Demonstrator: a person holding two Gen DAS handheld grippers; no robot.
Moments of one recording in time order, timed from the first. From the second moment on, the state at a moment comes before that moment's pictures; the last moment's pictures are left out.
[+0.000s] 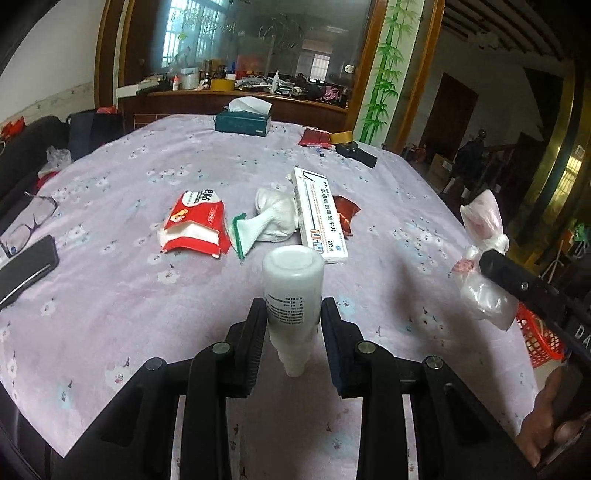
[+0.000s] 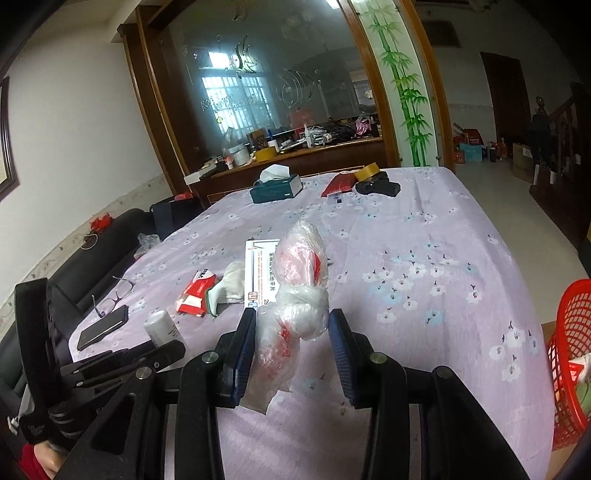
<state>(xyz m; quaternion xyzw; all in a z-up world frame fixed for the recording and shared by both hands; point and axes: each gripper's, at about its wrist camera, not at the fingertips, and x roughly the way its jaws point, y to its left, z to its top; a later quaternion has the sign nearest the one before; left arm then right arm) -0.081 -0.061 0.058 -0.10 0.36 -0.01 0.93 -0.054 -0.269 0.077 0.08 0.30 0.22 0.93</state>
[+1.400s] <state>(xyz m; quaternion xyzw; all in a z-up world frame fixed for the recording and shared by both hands) -0.085 -0.098 0.071 -0.07 0.35 -0.08 0.93 -0.084 -0.298 0.070 0.10 0.32 0.19 0.92</state>
